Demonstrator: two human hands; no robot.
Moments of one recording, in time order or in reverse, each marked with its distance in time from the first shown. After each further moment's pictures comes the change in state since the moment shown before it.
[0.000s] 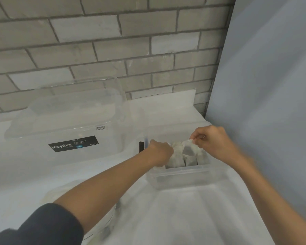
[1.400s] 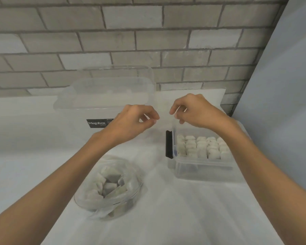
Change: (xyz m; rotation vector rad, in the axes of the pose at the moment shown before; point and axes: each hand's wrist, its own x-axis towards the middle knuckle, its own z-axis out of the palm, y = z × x) left_hand -0.144 -0.115 0.036 -0.916 0.774 -0.093; right_hand 0.035 -0.140 0.012 -0.031 -0.240 -0.222
